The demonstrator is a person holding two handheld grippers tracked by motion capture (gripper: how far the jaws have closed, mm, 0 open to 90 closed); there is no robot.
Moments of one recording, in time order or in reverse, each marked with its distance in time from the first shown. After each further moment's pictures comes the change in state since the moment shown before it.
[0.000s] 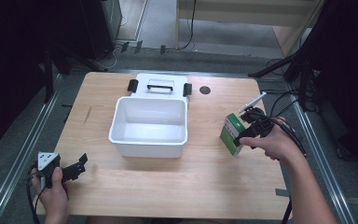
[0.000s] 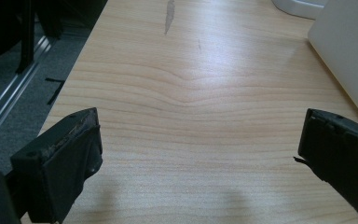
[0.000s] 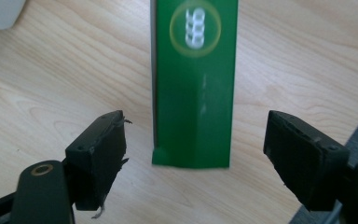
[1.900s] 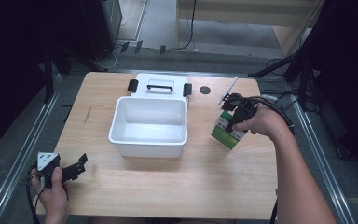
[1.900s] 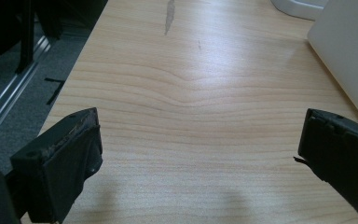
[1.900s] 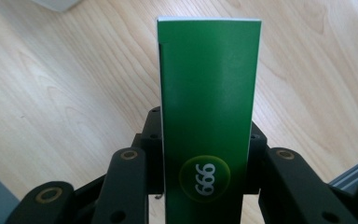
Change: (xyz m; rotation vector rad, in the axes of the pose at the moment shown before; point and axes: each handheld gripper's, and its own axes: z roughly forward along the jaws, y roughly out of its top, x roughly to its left) left arm 0.001 0.000 0.000 0.002 -0.001 -0.001; right arm 0.030 0.058 -0.018 0.059 0.011 -0.409
